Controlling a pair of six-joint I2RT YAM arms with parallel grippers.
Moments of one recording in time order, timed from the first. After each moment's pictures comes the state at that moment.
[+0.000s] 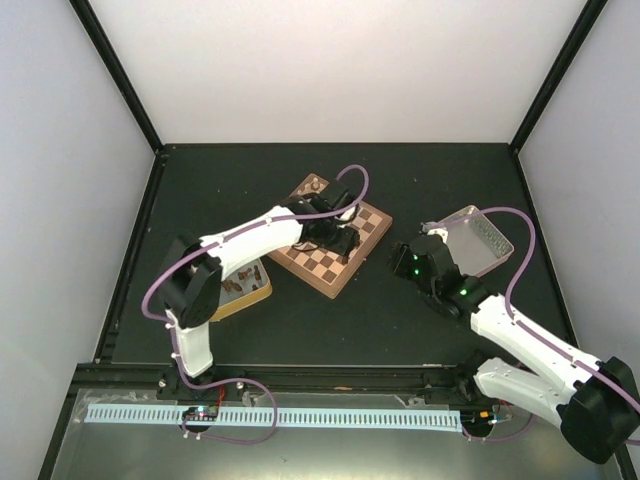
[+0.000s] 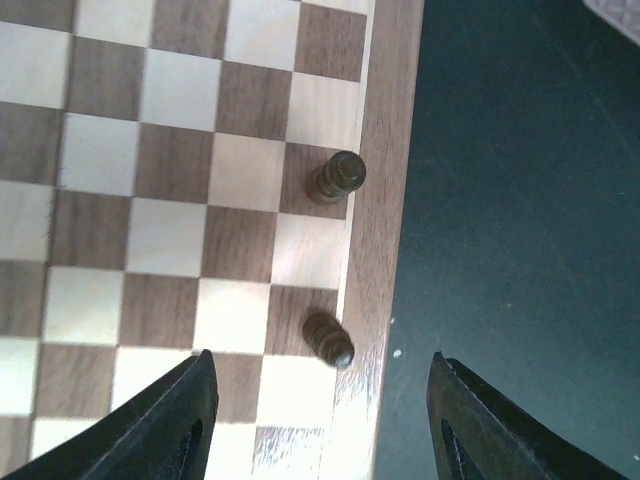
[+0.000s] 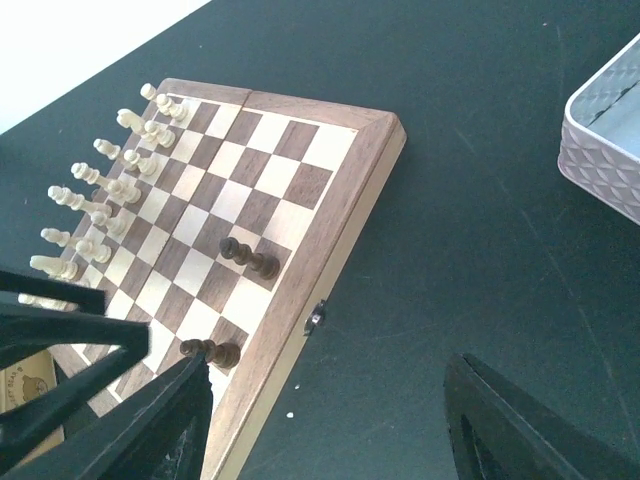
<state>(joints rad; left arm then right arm) -0.78 1.90 1.52 -0.71 0.03 -0.33 0.64 0.97 0.60 -0.29 0.27 0.80</state>
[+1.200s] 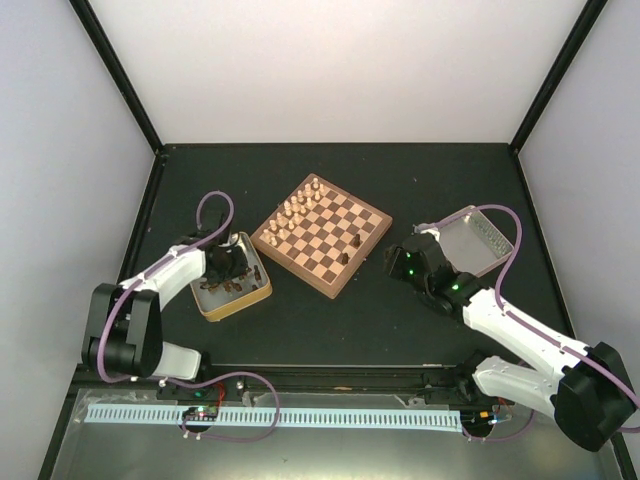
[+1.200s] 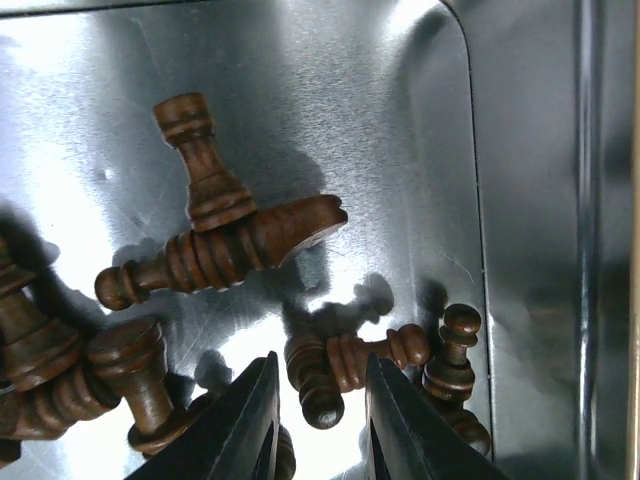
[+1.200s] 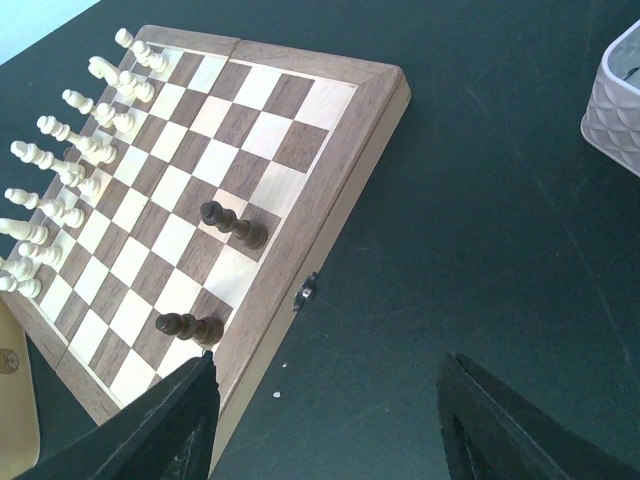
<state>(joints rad) -0.15 1.39 0.75 -0.57 0.05 -0.57 0.64 1.04 0.61 -0.28 0.22 0.78</state>
